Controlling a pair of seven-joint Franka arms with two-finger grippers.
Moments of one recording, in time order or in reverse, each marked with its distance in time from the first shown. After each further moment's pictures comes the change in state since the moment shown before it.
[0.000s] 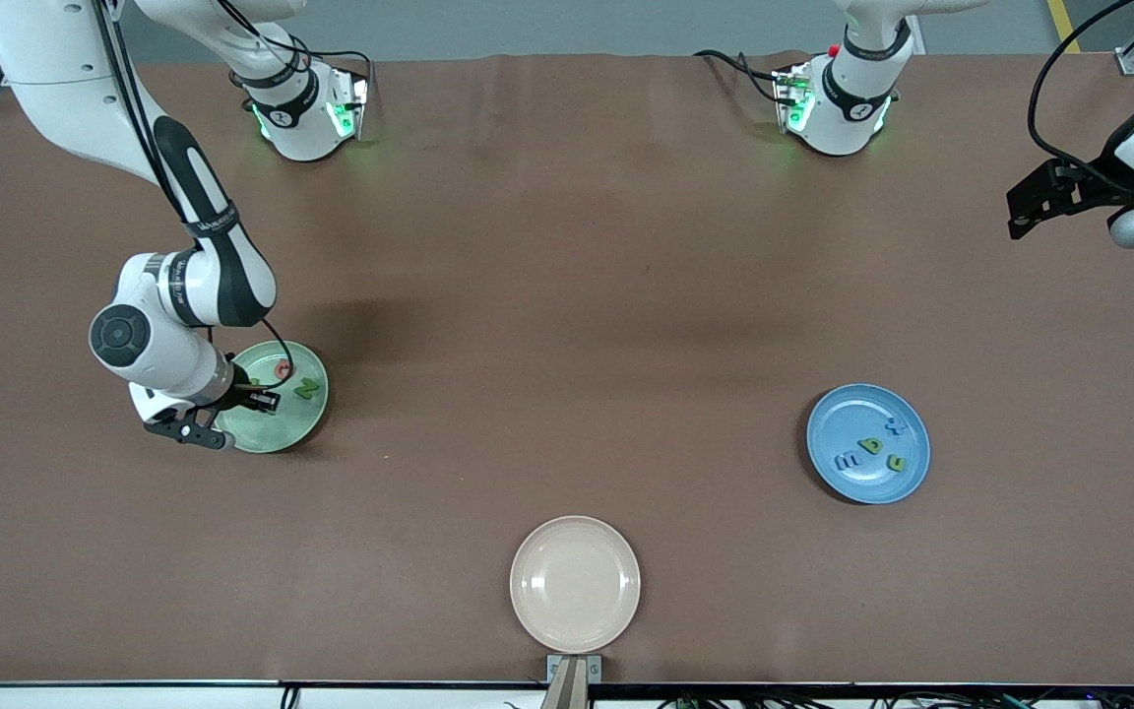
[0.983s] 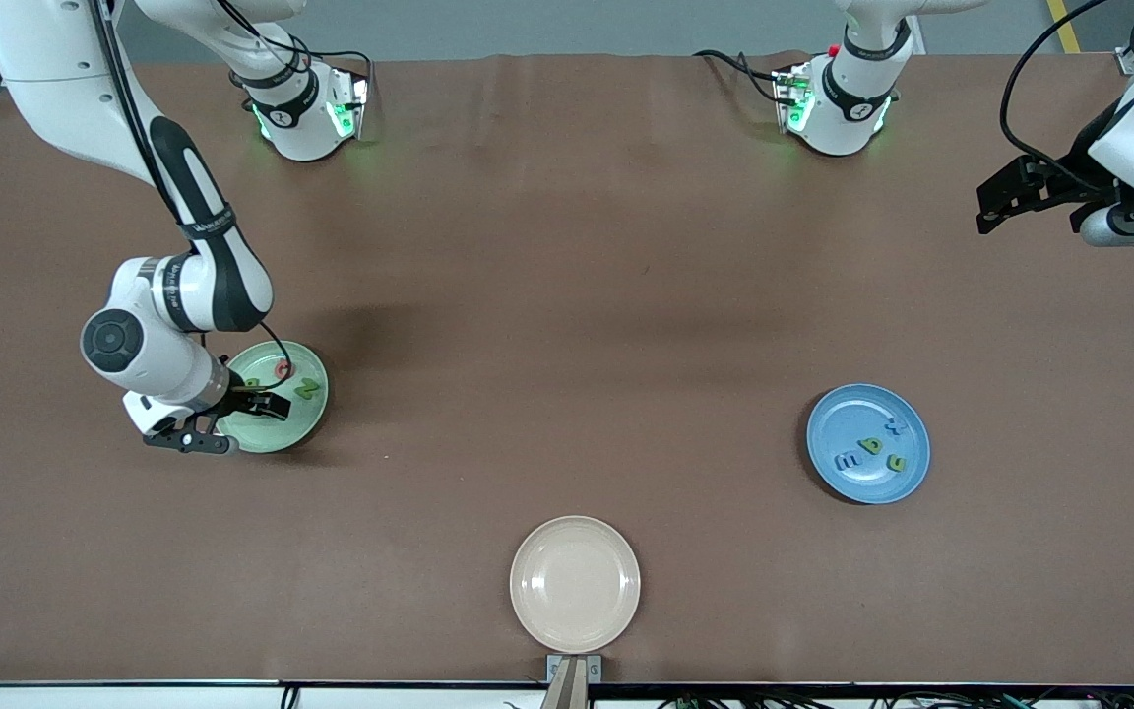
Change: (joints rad) left arm 0.000 0.000 -0.022 -0.004 -0.059 -0.016 -0.053; right arm -0.011 -0.012 -0.003 0.080 -0.001 -0.094 -0.194
